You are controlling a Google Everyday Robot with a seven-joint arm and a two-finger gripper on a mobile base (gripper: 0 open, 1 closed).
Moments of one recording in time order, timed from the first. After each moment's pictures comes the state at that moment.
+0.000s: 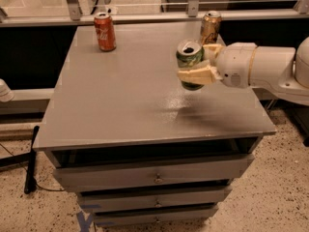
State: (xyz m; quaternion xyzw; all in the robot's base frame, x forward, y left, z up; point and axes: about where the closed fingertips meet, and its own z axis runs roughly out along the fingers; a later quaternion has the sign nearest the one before) arm 0.571 -0.094 0.936 -0.45 0.65 0.22 0.57
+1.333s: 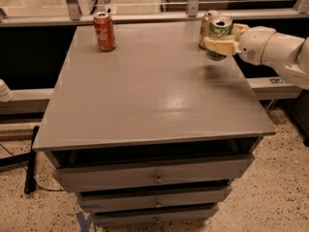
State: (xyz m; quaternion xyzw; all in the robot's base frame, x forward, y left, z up) arm 0.705 -0.210 0.940 -0.34 0.65 0.18 0.65
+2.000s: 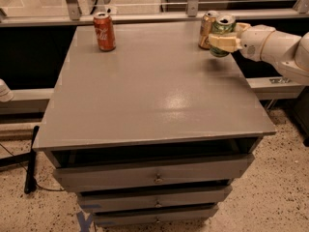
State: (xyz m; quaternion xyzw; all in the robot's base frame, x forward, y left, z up) arm 0.745 -0.230 0.928 -0.31 0.67 0.17 0.65
